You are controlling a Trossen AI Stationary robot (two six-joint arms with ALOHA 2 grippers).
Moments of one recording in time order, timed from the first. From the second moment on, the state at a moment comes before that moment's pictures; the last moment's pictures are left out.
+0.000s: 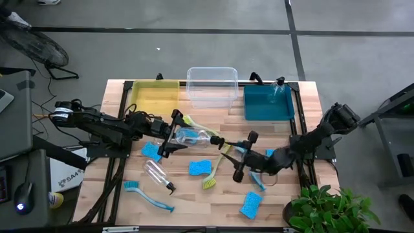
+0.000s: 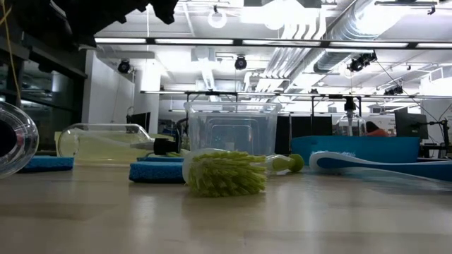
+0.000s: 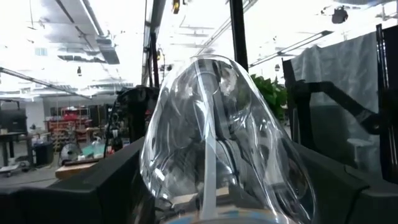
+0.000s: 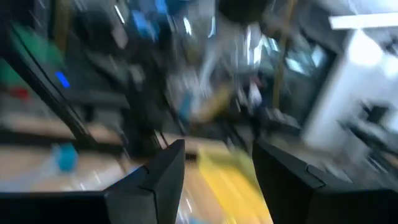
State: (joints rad) left arm -0.01 1.26 0.44 1.27 0.29 -0.02; right arm 0.53 1.51 0.70 1.12 0.82 -0.49
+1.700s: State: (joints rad) left arm -0.01 1.26 0.44 1.24 0.28 -0.04; right arm 0.24 1.51 0.80 1.16 0.05 -0.50
